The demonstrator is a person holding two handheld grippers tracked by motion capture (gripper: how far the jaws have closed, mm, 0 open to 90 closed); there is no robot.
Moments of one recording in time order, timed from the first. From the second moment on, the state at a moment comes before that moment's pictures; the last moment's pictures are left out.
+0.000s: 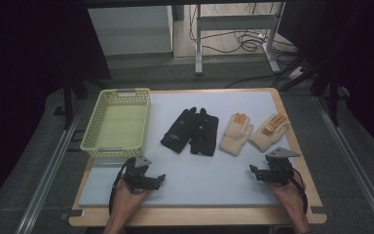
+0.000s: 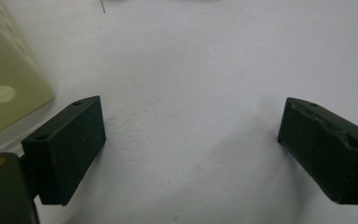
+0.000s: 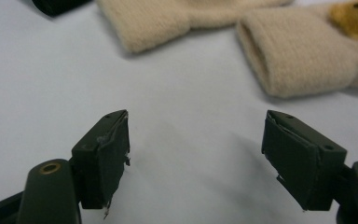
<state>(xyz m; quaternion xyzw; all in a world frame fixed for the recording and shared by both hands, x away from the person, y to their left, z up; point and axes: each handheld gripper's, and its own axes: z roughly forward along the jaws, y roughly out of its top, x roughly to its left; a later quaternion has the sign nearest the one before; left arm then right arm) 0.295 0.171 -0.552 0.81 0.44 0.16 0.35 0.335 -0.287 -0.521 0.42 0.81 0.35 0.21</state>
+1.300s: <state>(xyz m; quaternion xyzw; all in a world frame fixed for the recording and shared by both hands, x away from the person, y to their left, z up) 0.295 0.171 -0.552 0.81 0.44 0.16 0.35 0.441 -0.158 -0.490 0.34 0.85 0.36 0.18</state>
